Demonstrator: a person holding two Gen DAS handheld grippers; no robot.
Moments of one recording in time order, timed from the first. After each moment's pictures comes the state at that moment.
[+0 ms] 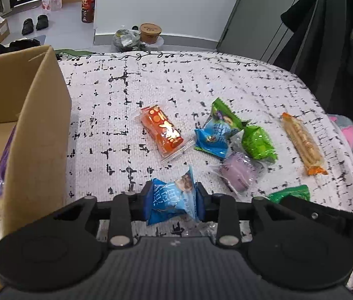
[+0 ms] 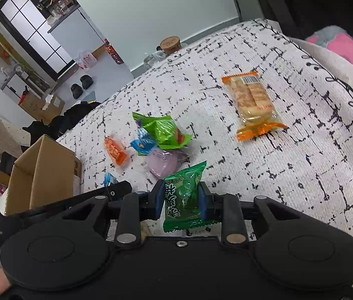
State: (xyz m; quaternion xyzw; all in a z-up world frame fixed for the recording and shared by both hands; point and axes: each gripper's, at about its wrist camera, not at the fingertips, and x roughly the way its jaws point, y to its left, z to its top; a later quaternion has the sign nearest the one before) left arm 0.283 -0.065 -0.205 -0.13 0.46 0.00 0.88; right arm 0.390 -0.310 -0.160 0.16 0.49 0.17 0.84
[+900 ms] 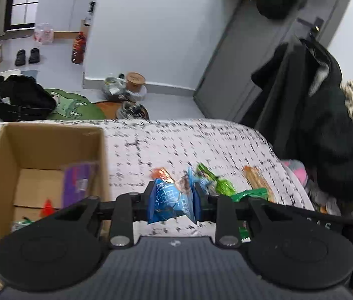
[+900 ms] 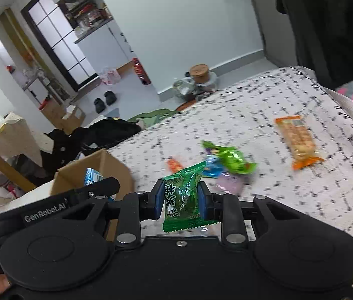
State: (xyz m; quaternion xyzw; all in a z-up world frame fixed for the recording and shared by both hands) left arm 0.223 -0.001 -0.113 -0.17 0.36 -0.04 0.92; right arm 0.358 -0.254 -0.092 0.14 0.43 0.21 0.87
